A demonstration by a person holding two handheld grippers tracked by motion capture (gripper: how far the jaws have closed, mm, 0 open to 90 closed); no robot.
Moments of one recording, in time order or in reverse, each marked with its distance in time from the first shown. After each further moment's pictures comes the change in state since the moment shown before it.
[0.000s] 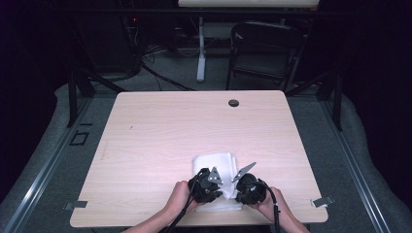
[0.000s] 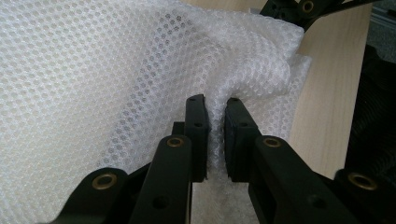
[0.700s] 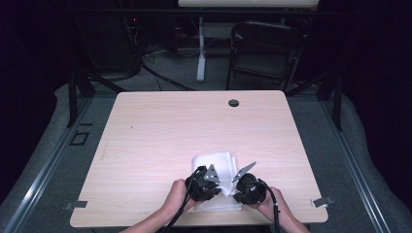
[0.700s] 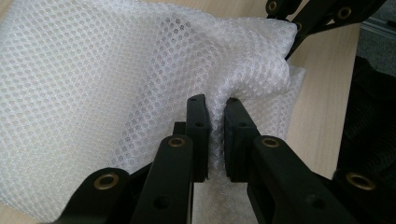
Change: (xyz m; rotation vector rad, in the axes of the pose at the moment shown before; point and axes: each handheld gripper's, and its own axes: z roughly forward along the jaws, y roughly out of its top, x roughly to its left) left arm 0.001 0.001 -0.014 -0.042 0.019 0.006; right arm 0.000 0.000 0.000 0.003 -0.015 0.013
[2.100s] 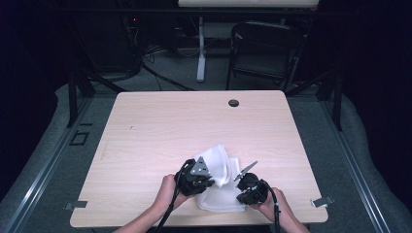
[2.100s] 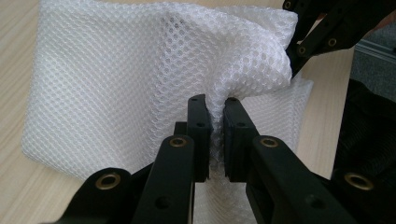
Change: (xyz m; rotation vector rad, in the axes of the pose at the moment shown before) left arm 0.010 -0.003 -0.037 -0.094 0.051 -0.025; right arm -0.002 -0.002 -0.004 0.061 -0.015 0.072
